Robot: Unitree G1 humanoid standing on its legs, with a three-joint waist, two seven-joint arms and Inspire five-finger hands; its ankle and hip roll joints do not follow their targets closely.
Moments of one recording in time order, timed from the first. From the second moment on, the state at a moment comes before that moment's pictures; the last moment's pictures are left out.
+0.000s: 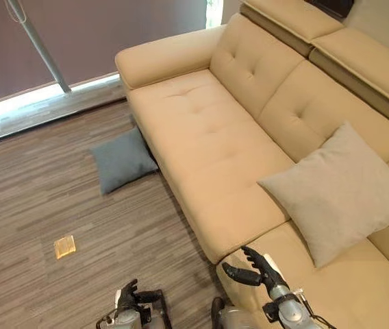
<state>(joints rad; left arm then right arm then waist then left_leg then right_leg) -0.06 0.07 -0.12 1.20 -0.29 -0.08 0.29 0.13 -0.39 0.38 0.53 -0.05 -0.12 -0.15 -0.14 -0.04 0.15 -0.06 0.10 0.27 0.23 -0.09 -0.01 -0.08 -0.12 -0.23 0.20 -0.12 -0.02</state>
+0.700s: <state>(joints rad) -0.03 0.19 -0.19 1.32 -0.04 -0.06 0.14 -0.01 -0.26 0.21 1.29 -0.04 0.00 -0.16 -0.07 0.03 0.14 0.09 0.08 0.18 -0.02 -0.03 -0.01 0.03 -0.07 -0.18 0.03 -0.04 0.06</state>
